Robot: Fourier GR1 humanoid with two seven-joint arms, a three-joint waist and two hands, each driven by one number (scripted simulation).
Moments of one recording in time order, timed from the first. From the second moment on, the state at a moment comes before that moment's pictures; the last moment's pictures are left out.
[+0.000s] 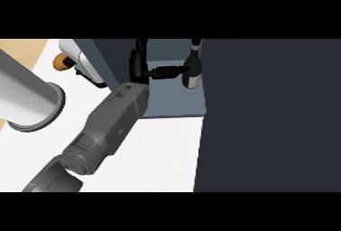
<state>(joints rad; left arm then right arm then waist) -1.13 0.02 -0.30 -0.22 0.70 0.50 -0.65 0.31 -0.13 0.31 -2.51 -0.10 0.14 0.32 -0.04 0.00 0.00</state>
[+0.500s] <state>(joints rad) -1.01 0.01 -0.32 -0.45 0.68 0.47 -0.64 0.32 -0.13 0.33 -2.51 -0.09 0.12 0.33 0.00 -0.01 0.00</state>
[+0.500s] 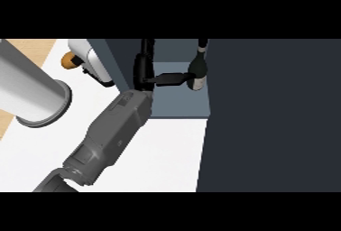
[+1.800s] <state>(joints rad) -0.29 0.12 -0.64 -1.48 0.52 0.65 -0.46 0.29 -0.15 0.33 -2.52 -0.09 0.09 0.36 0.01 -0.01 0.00</state>
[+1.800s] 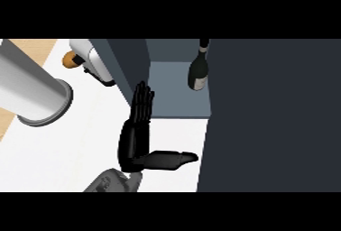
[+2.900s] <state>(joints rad) 0.19 0.46 -0.57 -1.94 0.55 0.55 -0.52 0.22 -0.24 0.62 -2.50 -0.07 0.23 0.50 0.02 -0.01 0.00</state>
